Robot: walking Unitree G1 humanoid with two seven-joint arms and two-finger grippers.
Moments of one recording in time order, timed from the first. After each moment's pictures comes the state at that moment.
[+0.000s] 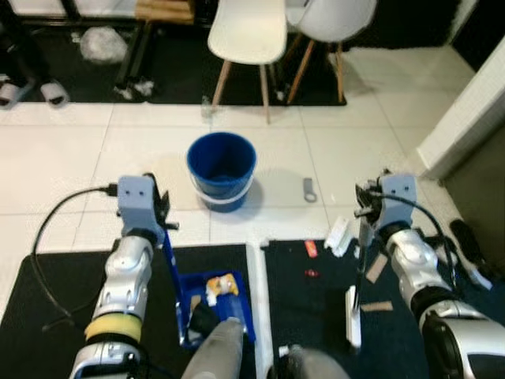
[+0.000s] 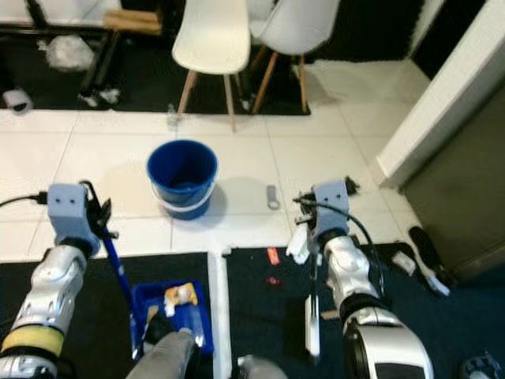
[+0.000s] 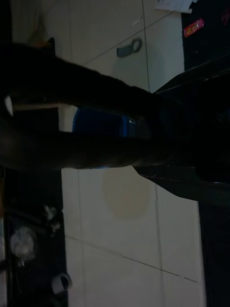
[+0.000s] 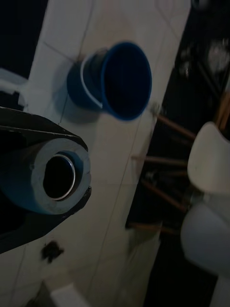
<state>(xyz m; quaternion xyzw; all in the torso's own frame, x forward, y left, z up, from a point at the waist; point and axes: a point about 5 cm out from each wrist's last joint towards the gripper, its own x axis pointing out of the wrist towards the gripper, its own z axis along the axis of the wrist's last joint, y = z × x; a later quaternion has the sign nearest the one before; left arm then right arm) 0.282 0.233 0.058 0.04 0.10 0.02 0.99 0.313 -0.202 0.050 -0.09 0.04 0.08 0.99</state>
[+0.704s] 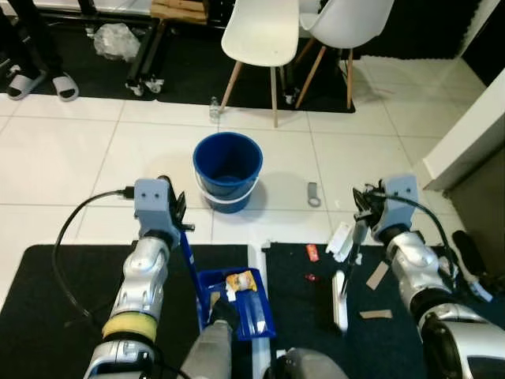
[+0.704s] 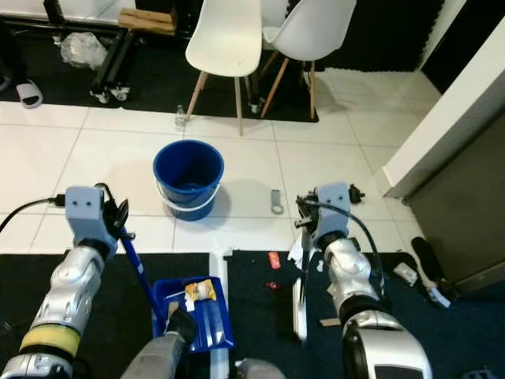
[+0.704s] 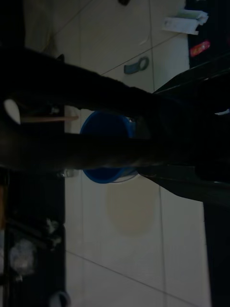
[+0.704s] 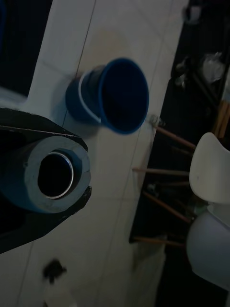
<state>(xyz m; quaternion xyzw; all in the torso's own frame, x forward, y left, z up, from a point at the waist) 0.293 0.213 0.060 0.04 0.09 -0.02 1.00 0.303 -0.194 0.038 -0.04 0.05 0.09 0.99</state>
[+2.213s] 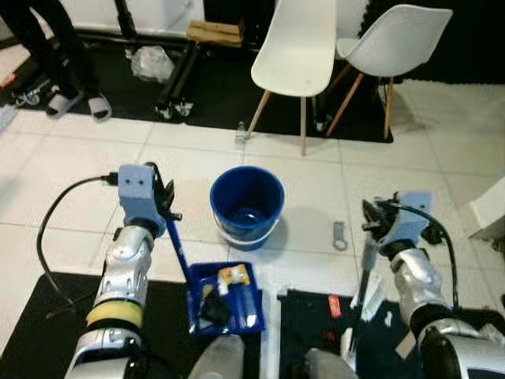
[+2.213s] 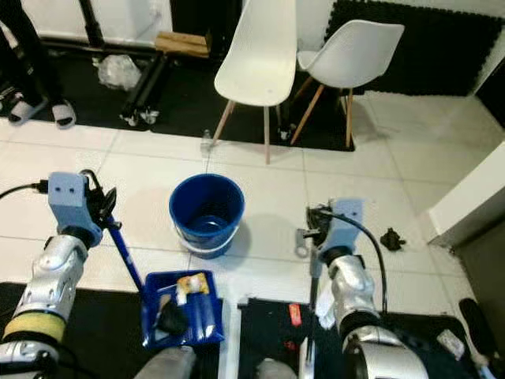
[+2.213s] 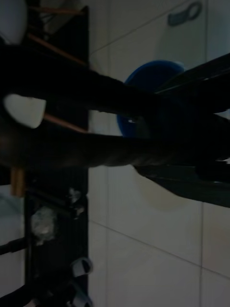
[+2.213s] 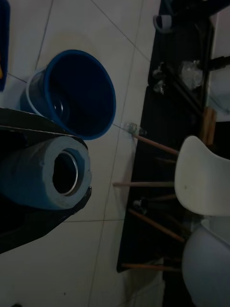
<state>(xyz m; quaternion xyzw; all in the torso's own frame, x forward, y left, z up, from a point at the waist) 0.297 0.234 0.070 0.04 0.08 -0.01 1.00 0.291 -0.212 0.029 0.00 0.06 0.05 1.00</state>
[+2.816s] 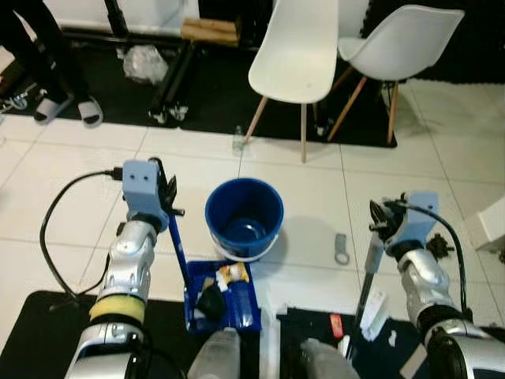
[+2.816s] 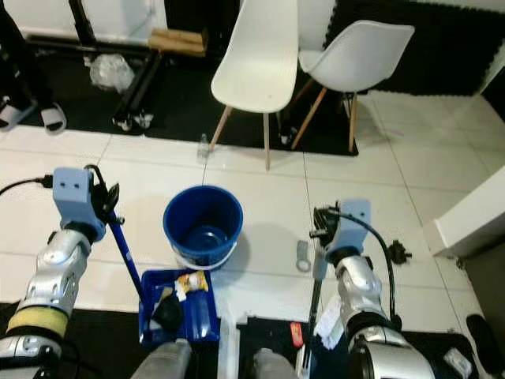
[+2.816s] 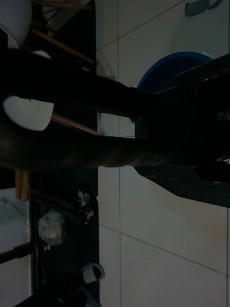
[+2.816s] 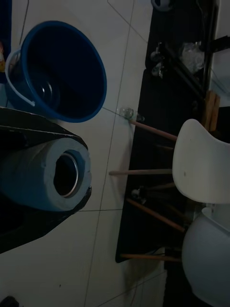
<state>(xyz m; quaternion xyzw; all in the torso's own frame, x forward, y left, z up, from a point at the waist) 0.302 0.232 0.075 0.05 0.07 0.00 1.00 0.289 -0.222 0.029 -0.01 0.06 0.03 1.00</state>
